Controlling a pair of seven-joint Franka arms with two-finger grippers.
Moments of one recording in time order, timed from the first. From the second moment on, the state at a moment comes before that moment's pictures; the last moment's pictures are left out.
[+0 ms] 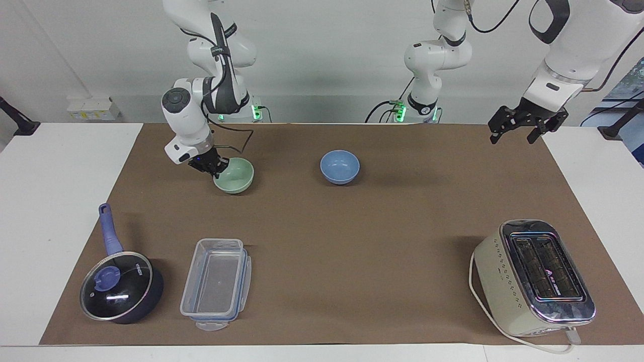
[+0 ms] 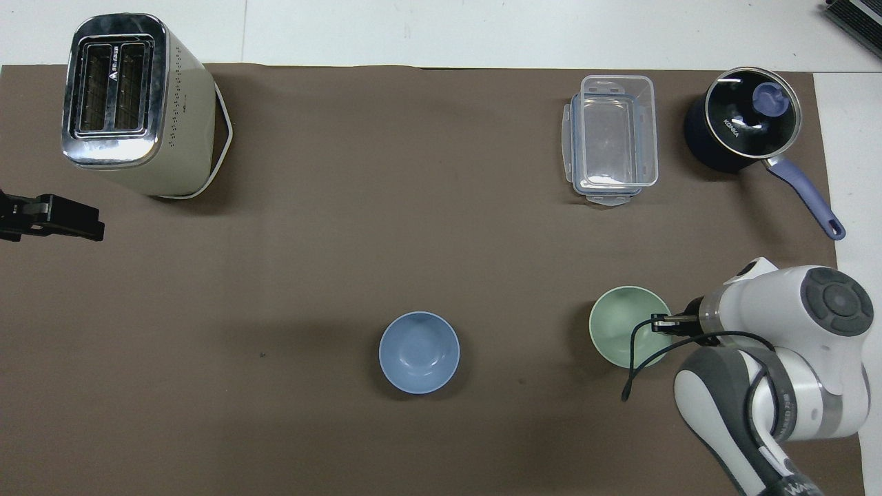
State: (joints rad) left arm 0.08 -0.01 -0.12 -1.59 0.00 1.56 0.01; right arm -0.01 -0.16 0.05 -2.43 0.01 2.19 0.08
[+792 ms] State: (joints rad) left arm 0.08 -0.01 -0.12 -1.59 0.00 1.56 0.01; right arm 0.47 -0.17 0.07 -2.25 0.12 2.15 0.49
